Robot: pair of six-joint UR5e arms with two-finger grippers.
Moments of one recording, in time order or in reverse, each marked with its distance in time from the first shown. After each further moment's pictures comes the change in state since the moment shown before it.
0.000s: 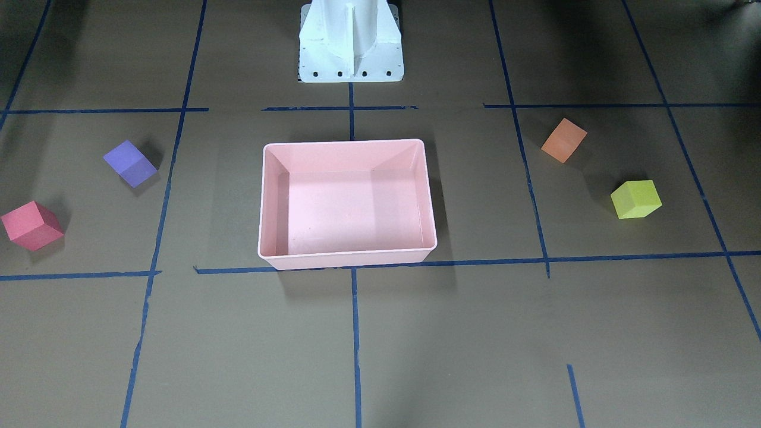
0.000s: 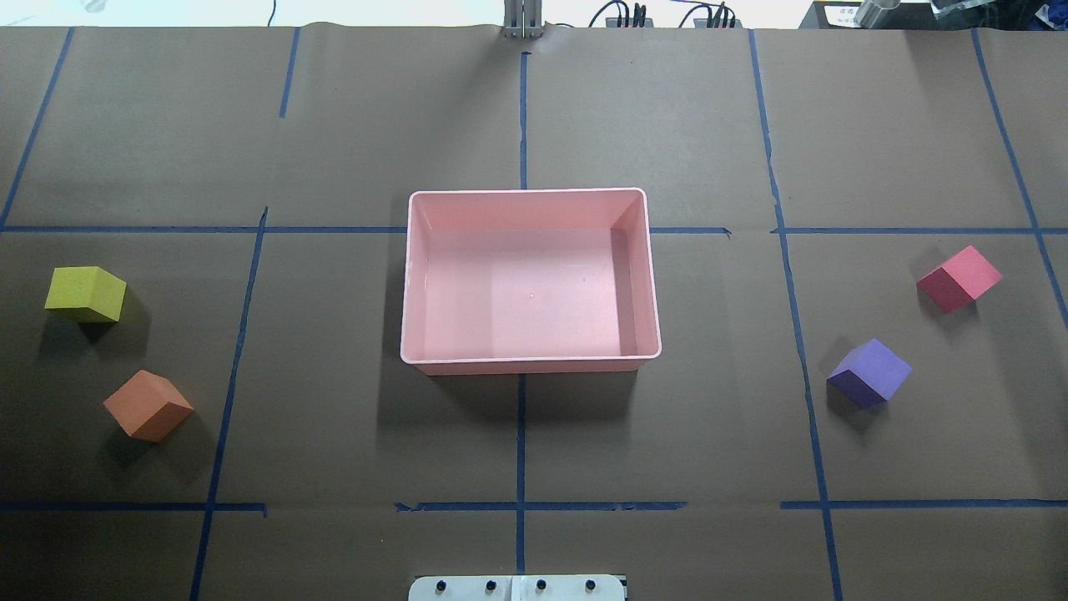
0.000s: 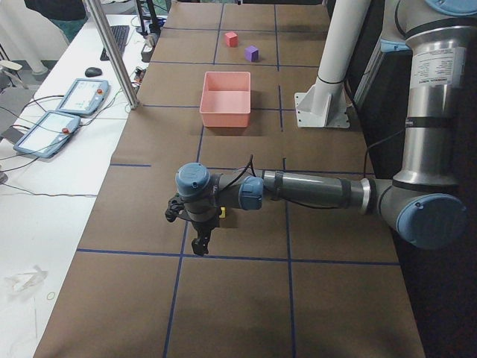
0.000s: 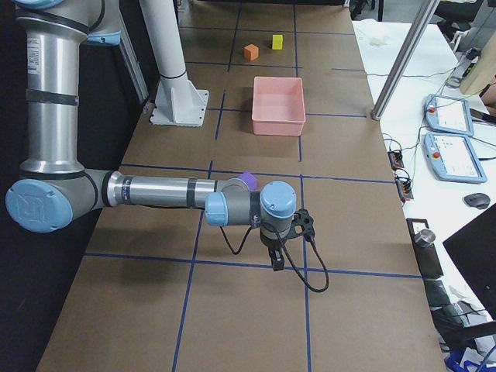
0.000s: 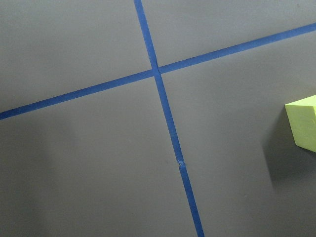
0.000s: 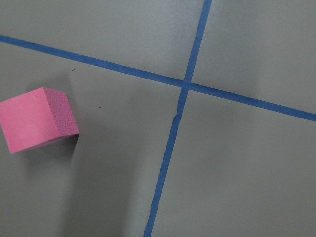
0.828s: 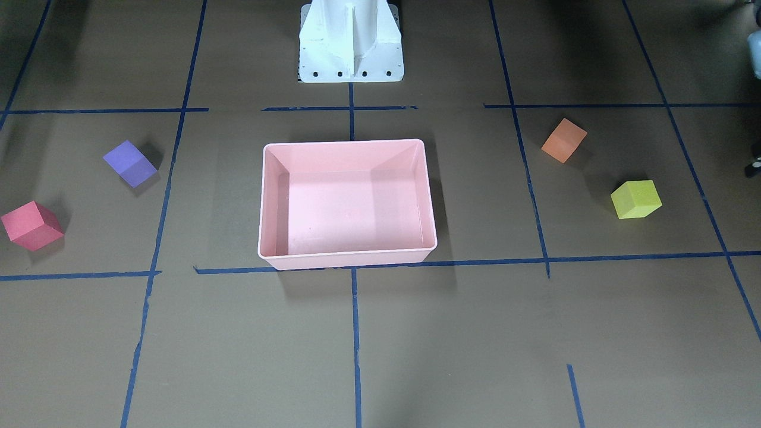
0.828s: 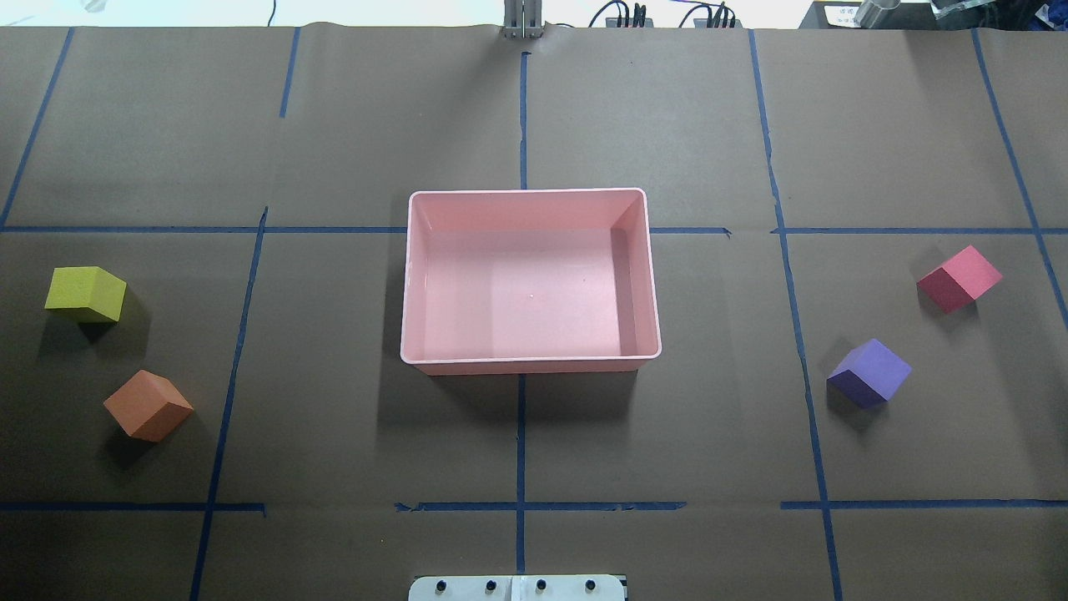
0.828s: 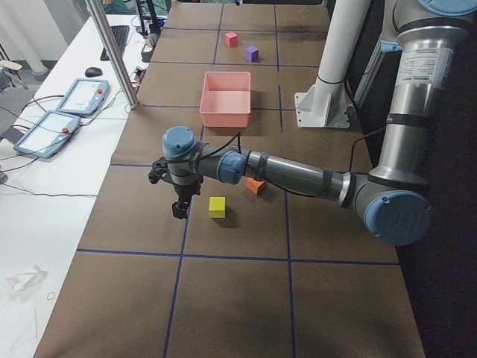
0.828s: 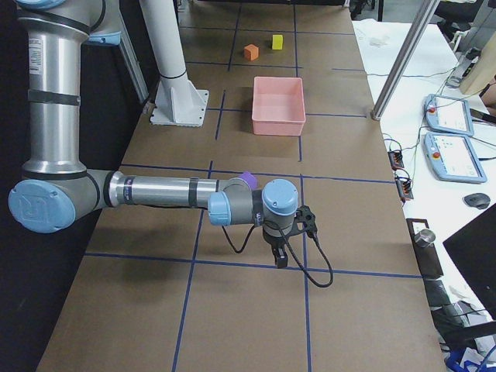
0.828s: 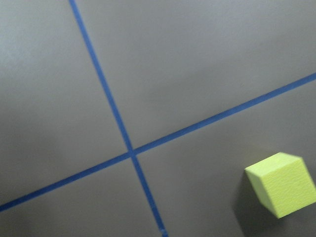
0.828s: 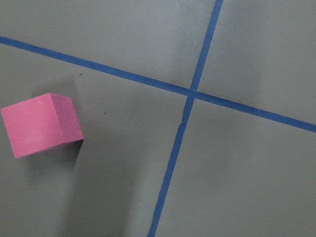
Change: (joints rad) left arm 0.094 -0.101 -0.023 -0.106 -0.032 -0.284; right arm -0.011 0.008 -0.004 0.022 0.000 0.000
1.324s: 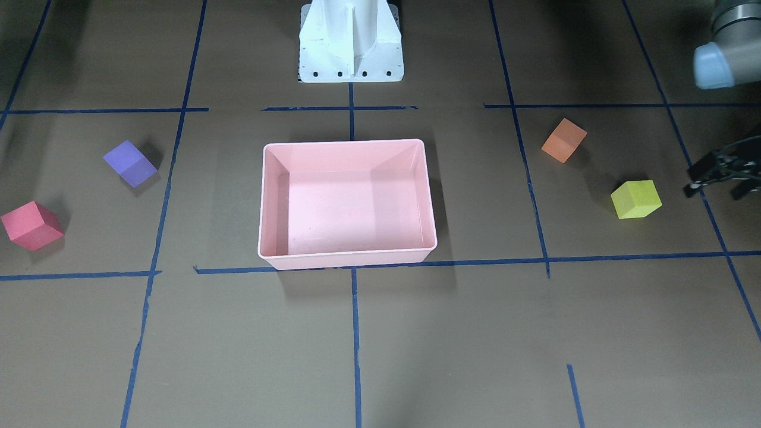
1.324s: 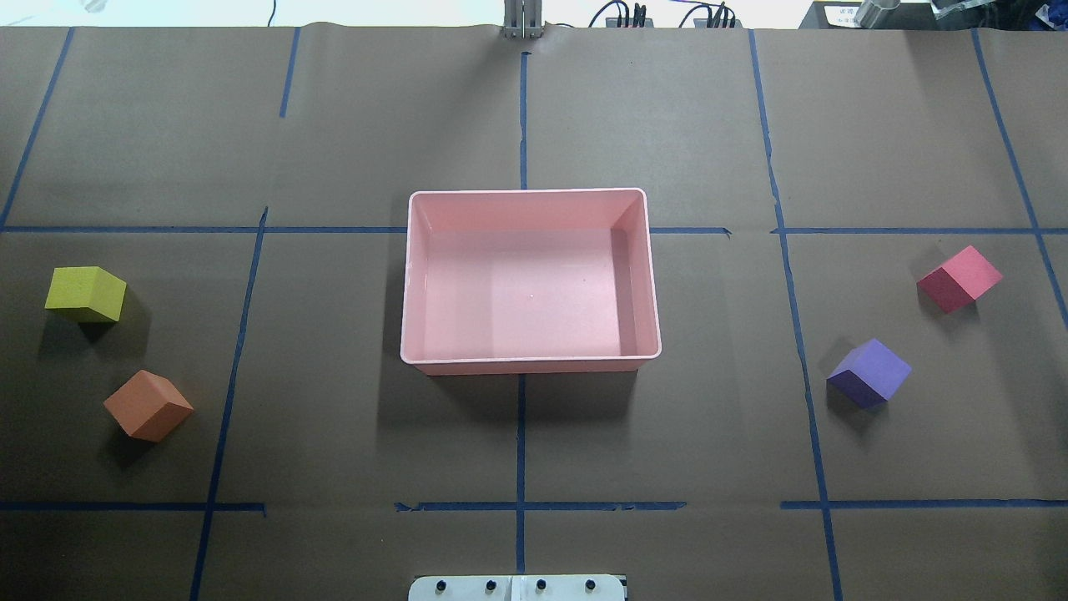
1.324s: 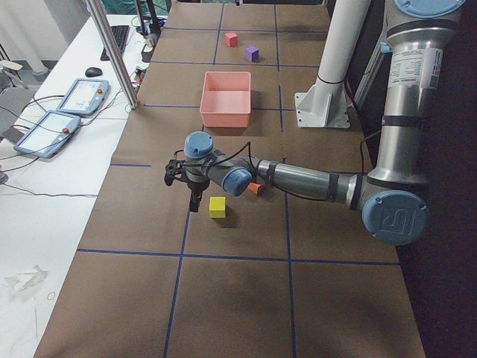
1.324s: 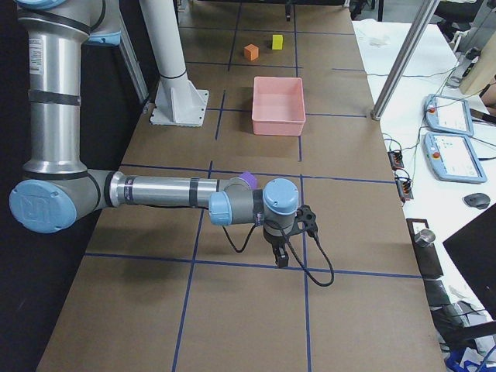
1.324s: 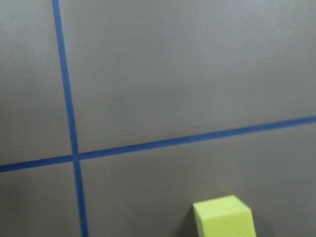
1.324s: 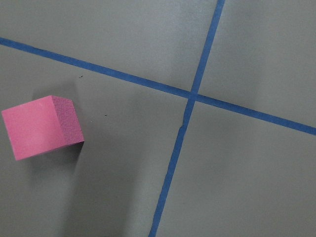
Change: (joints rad) left arm 0.196 0.067 0.033 -0.406 0.098 -0.552; right arm -0.001 0.006 -0.003 0.001 -0.001 0.000
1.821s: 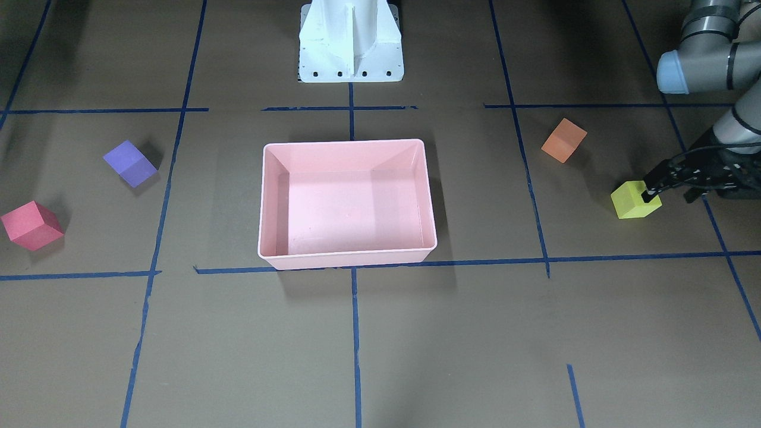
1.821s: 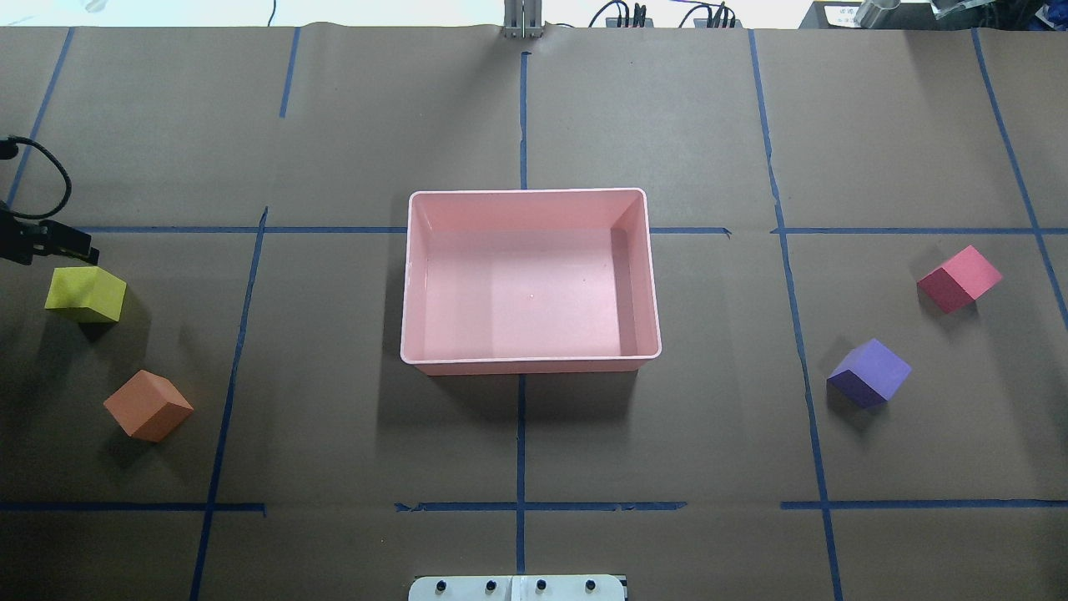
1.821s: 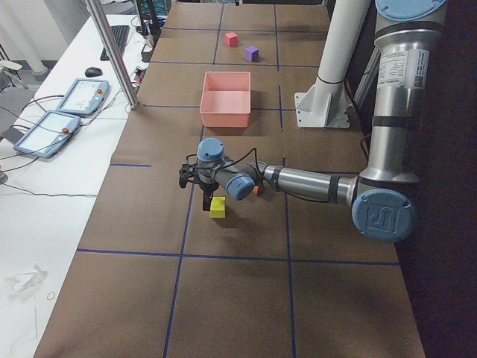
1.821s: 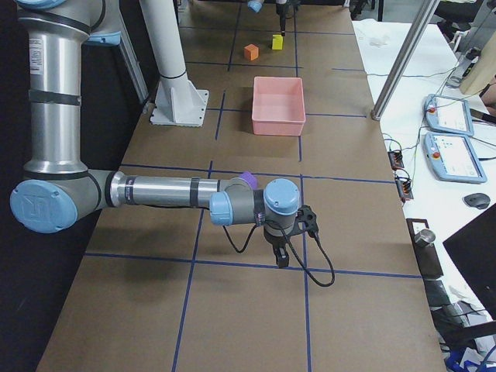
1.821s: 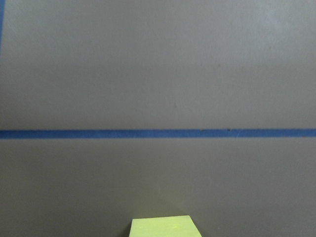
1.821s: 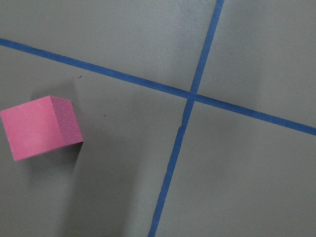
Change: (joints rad) left arm 0.122 0.008 0.048 -0.075 0.047 -0.110; right arm 0.000 0.002 -0.005 0.000 0.000 0.000
